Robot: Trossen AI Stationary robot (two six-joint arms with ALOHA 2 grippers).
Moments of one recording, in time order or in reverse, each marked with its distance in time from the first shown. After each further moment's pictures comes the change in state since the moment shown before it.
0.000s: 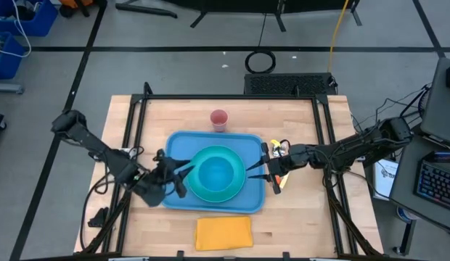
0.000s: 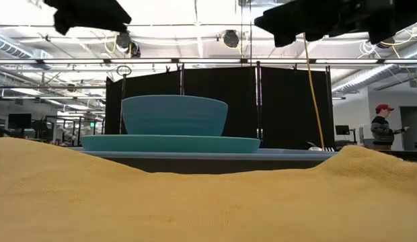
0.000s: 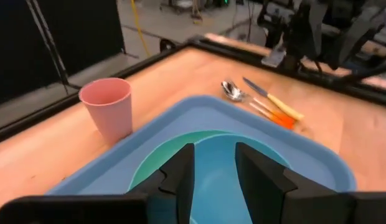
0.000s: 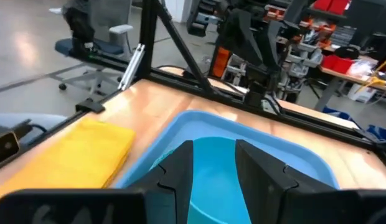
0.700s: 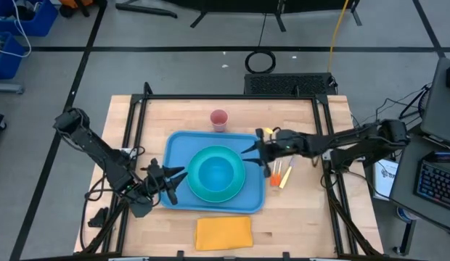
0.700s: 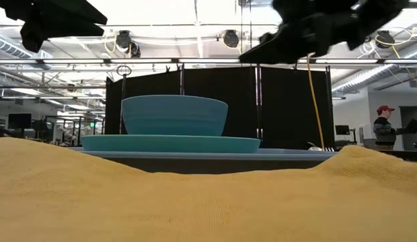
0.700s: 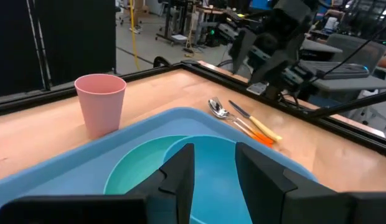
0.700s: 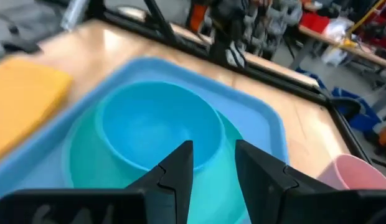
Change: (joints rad) left arm -0.155 0.000 -0.192 0.283 -0.193 -0.101; right arm -0.208 0.071 0.126 -0.248 -0.045 -0.140
